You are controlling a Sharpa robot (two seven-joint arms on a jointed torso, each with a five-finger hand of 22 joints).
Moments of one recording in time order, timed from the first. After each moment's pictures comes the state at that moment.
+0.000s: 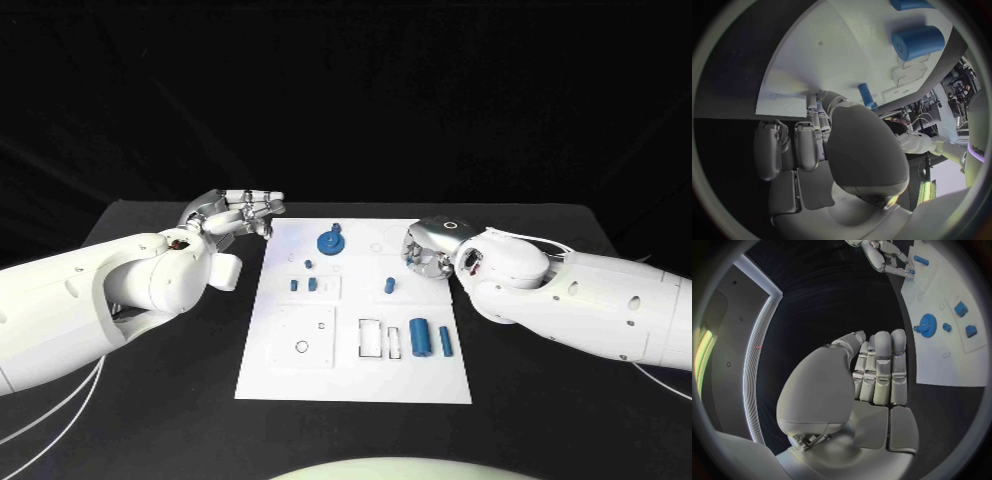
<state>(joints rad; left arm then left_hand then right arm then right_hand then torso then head) 1.17 -0.95 0.01 1.58 -0.03 -0.39 0.24 1.45 -0.17 0.40 0.12 0.23 1.06 0.17 0.11 0.09 1.19 0.09 0.15 0.18 1.20 0.02 0.99 0.47 0.16 1.06 0.11 0.83 0.92 1.19 -0.75 -0.12 1.47 -1.73 -0.27 -0.30 1.52 -0.16 0.39 0.19 0.28 1.16 0.12 0.08 0.19 1.27 0.05 0.09 0.16 1.47 -0.01 1.39 1.31 0.05 1.46 0.09 1.37 1.31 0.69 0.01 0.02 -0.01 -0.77</state>
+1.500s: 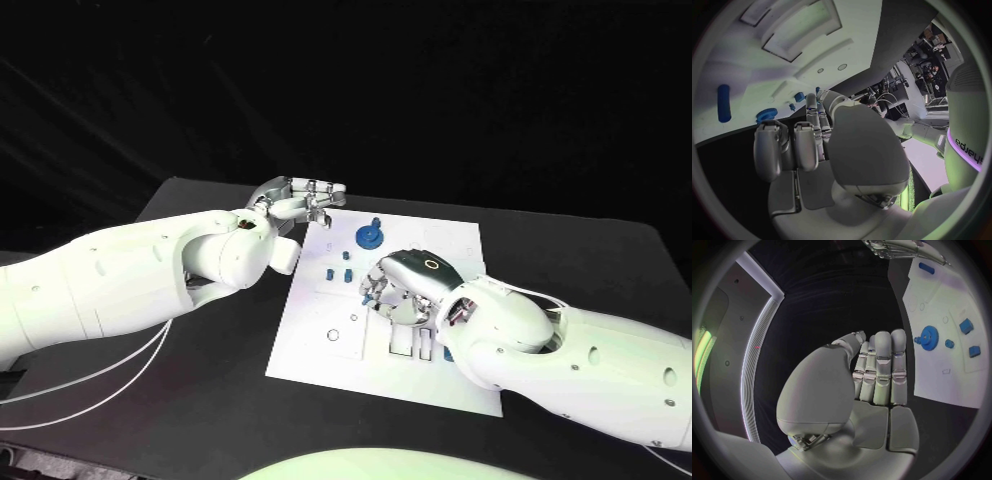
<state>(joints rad) 1.17 -0.90 0.01 1.57 -0.03 -0.39 0.23 1.45 -0.17 0.40 0.12 0.23 1.05 0.17 0.11 0.08 1.18 0.10 0.16 0.18 1.20 0.02 0.99 0.47 0.16 1.06 0.11 0.83 0.92 1.11 -0.65 -0.12 1.70 -1.67 -0.39 -0.25 1.49 -0.17 0.42 0.17 0.30 1.16 0.12 0.08 0.19 1.27 0.05 0.08 0.16 1.47 -0.01 1.39 1.31 0.05 1.46 0.09 1.39 1.31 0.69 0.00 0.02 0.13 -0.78</state>
